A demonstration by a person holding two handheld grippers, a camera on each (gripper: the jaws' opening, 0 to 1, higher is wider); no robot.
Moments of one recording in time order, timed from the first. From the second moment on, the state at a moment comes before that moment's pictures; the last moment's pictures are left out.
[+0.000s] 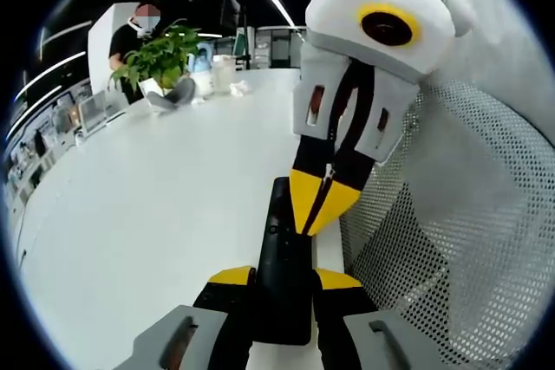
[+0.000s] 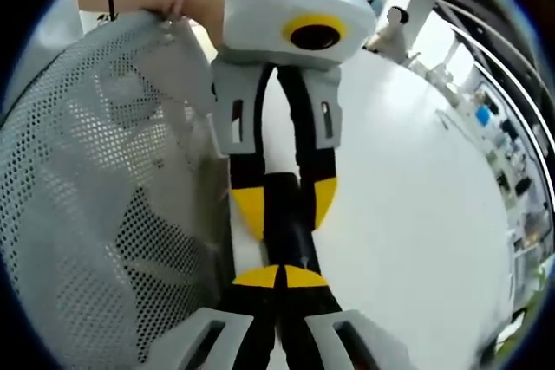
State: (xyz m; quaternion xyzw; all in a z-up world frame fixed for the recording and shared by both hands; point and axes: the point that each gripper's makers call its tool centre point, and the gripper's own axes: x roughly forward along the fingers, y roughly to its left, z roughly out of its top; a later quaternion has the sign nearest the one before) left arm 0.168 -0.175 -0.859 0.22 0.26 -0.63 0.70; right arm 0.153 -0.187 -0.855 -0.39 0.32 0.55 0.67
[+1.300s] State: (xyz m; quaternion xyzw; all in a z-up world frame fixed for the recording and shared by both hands) left arm 0.168 -0.175 -0.859 0.22 0.26 -0.63 0.70; right arm 0.152 -0.191 -0.854 -0.38 0.33 0.53 0.68
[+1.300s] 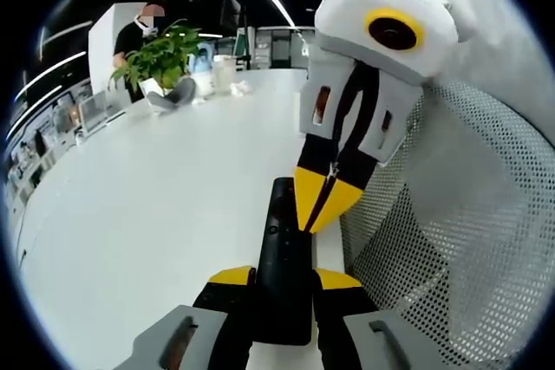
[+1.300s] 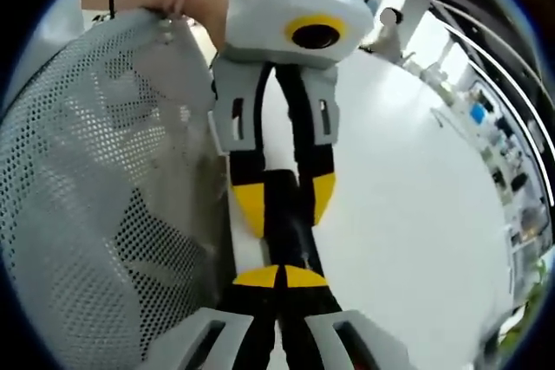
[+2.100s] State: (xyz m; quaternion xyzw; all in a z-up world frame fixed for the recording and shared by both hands) left arm 0.169 -0.175 -0.858 0.22 0.27 -0.62 0.70; right arm 0.157 -0.187 -0.855 -0.40 0.39 0.52 0.64
